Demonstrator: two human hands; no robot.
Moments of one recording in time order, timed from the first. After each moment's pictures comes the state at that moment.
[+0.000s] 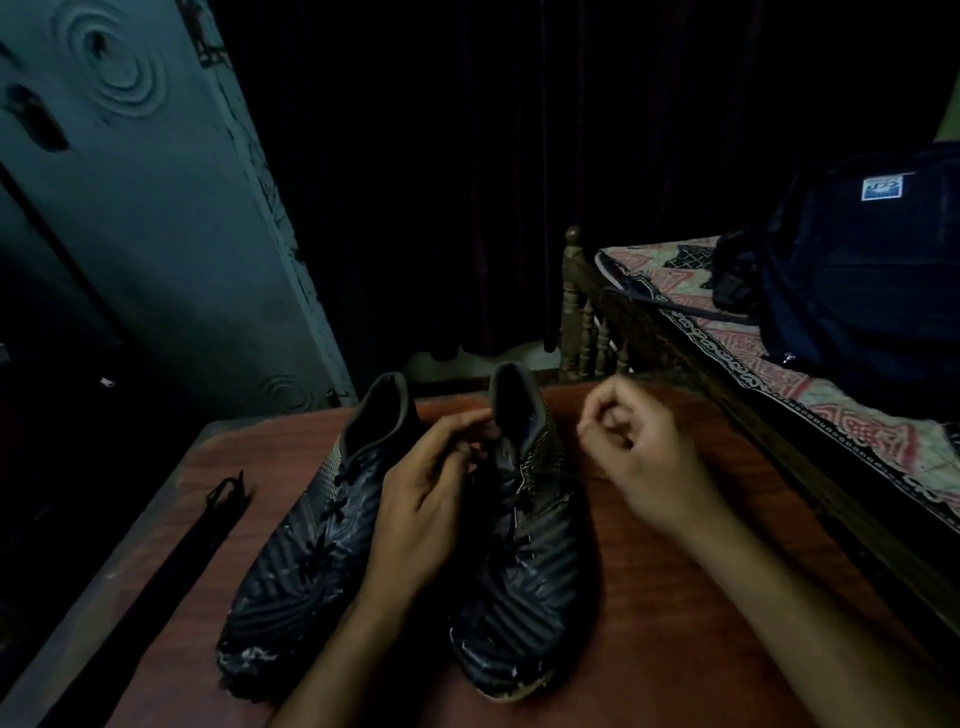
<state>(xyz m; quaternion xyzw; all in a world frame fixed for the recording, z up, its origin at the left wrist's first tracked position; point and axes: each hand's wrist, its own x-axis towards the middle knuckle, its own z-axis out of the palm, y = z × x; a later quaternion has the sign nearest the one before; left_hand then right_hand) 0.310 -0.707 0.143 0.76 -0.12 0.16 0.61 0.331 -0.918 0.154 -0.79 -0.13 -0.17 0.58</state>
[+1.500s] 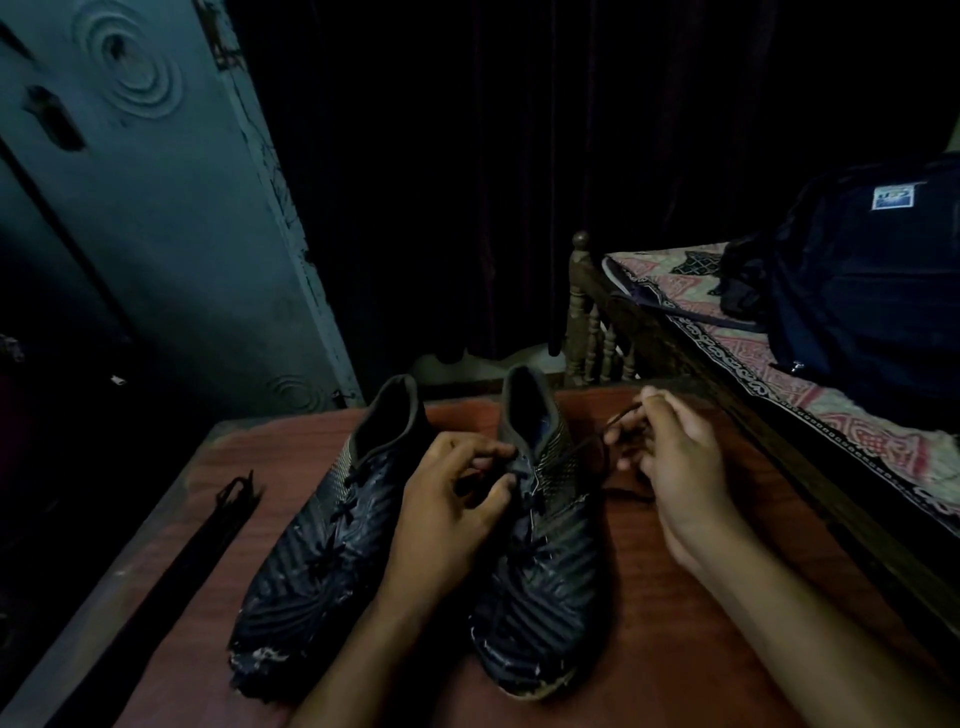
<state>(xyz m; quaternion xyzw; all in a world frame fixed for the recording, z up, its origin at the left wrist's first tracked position) 0.312 -0.706 0.134 0.82 -0.13 0.17 0.53 0.336 -0.906 0.155 -0.61 0.04 -0.18 0.77</state>
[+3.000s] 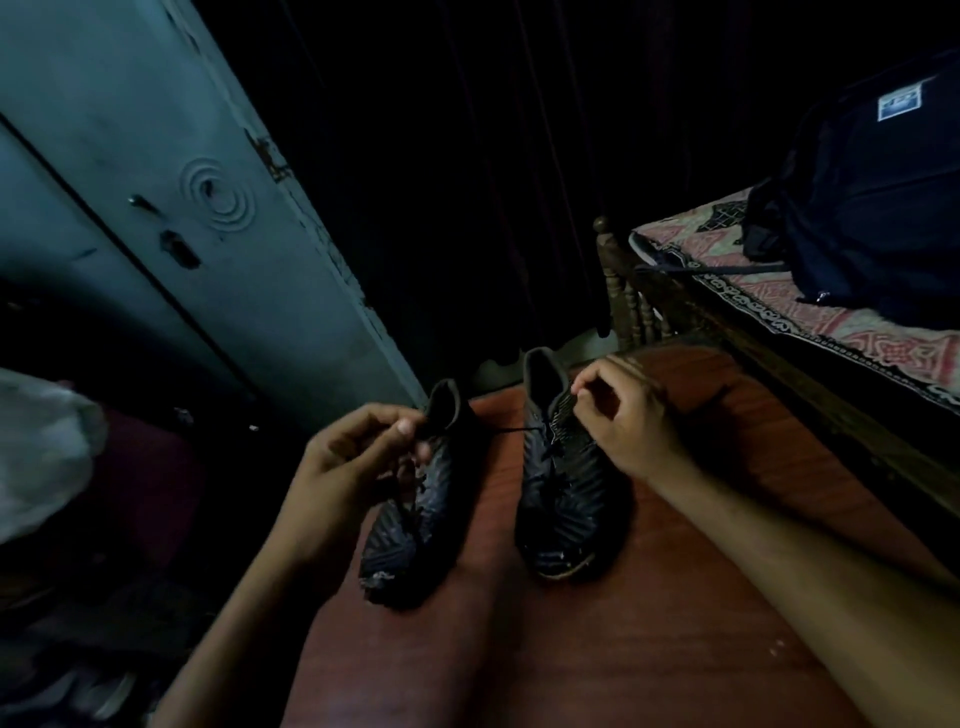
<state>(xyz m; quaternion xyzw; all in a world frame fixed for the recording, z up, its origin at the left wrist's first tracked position) 0.213 -0.651 0.260 0.75 -0.09 0.08 0.65 0.327 -0.901 0.145 -0.76 -0.18 -0.39 0.48</state>
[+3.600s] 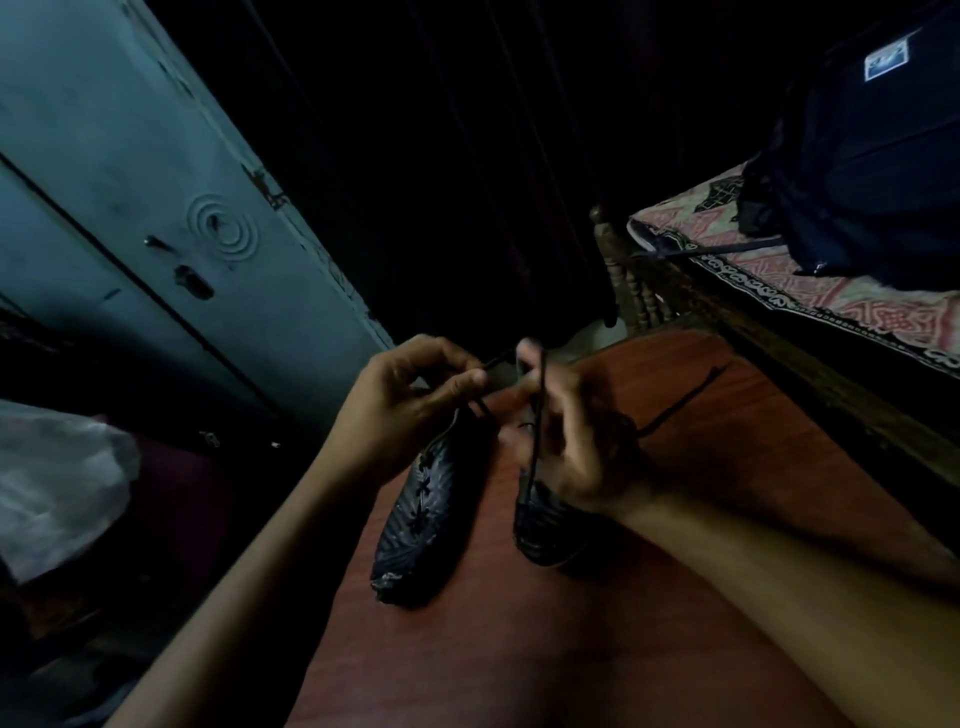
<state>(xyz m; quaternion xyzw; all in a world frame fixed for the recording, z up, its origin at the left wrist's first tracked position) 0.242 -0.704 0.306 0.89 -0.24 0.11 0.37 0.277 -0.870 0.161 -0.65 -0.34 -0.42 0.53</state>
